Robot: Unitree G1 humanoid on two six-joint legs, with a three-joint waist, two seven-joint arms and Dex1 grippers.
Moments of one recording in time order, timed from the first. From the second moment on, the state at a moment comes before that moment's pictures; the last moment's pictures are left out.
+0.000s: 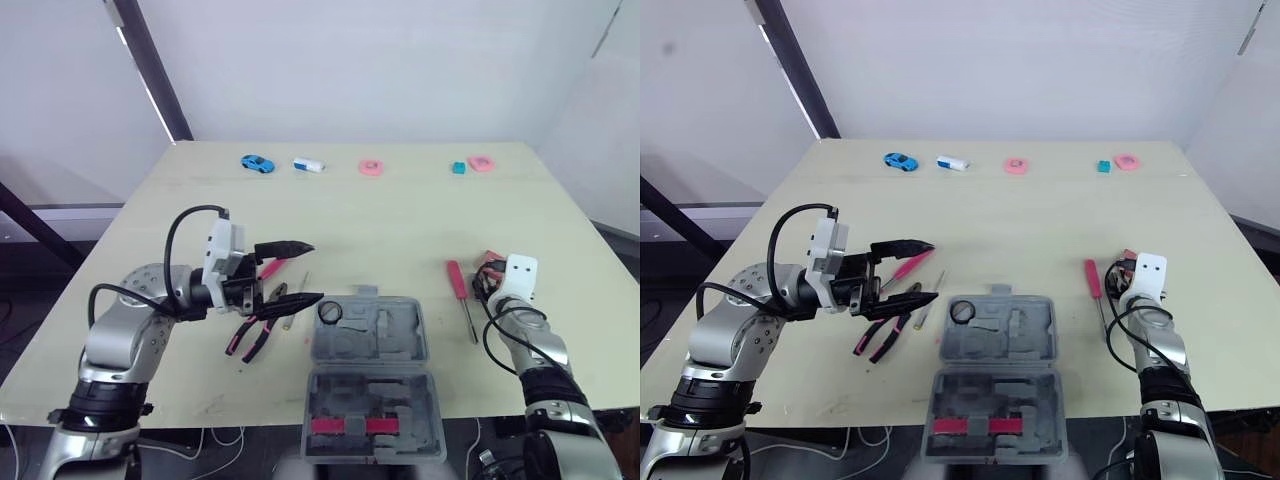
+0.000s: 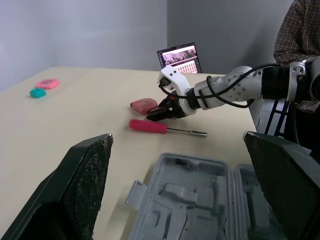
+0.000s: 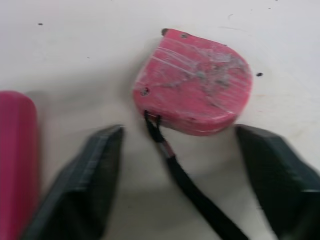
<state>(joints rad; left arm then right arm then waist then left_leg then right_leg) -0.32 0.71 0.11 -0.18 -0.61 0.34 -1.24 -0.48 -0.22 -0.25 0.51 0.18 0.32 -0.06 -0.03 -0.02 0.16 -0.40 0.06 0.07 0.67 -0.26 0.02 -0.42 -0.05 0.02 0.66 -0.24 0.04</state>
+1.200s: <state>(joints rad) -0.31 0.68 0.11 -0.16 -0.61 0.31 -1.24 -0.26 -0.20 -0.26 0.16 0.16 0.50 -0.05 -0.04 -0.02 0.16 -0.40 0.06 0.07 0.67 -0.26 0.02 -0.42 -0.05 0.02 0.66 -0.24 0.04</state>
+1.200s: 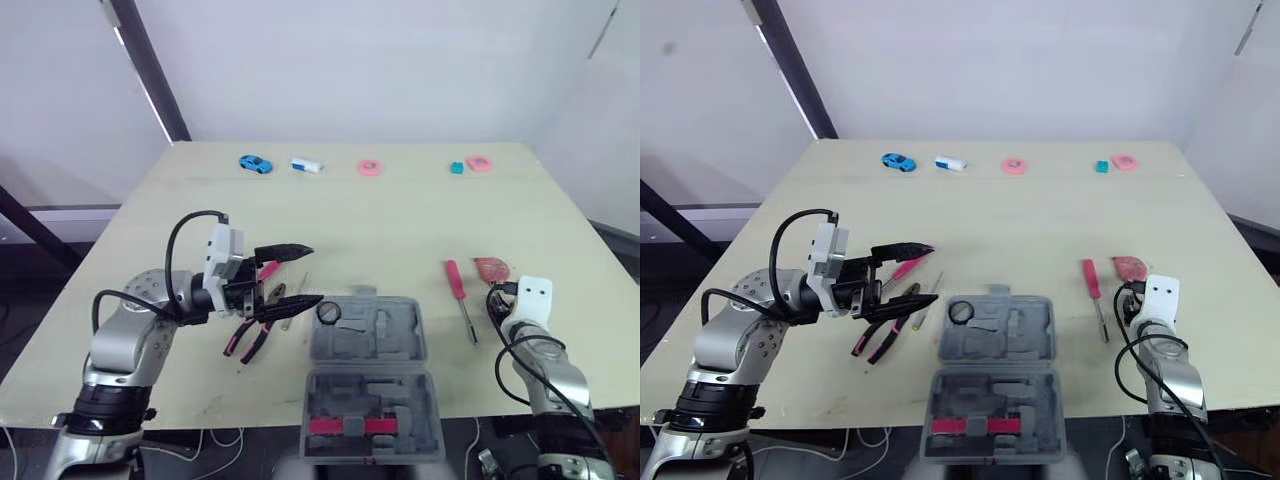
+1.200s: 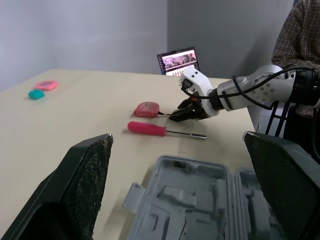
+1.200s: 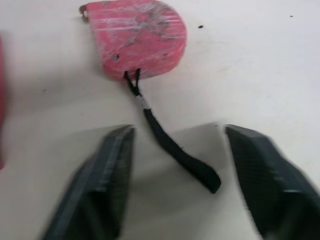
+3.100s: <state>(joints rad) -0.38 0.75 -0.05 -0.21 -0.62 0.30 -1.52 0.33 -0.36 -0.15 -0.56 0.32 0.87 0.29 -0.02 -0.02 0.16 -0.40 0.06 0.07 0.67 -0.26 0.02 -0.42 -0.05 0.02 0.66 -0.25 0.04</state>
